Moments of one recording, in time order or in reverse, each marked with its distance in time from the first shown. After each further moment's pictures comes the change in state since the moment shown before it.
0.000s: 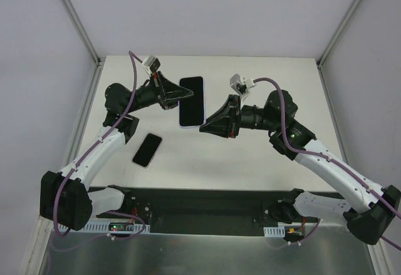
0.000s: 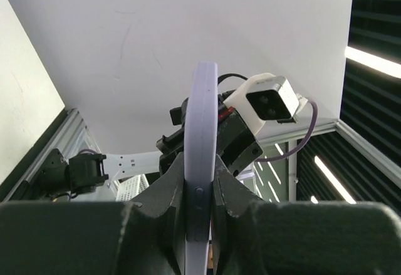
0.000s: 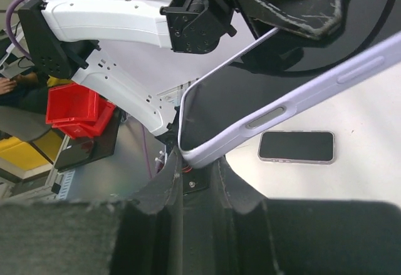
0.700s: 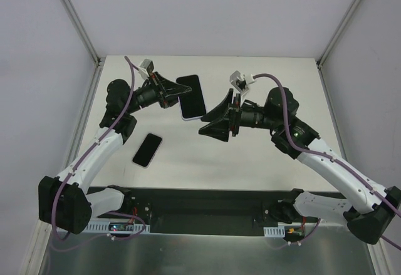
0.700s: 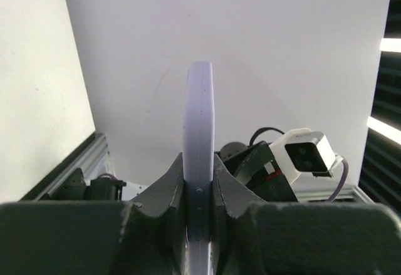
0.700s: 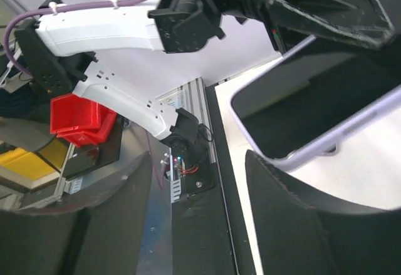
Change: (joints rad) left arm 0.005 -0.026 0.012 -0.248 -0.095 0.061; right arm 0.008 0.015 0.076 -0.092 0.029 -0.001
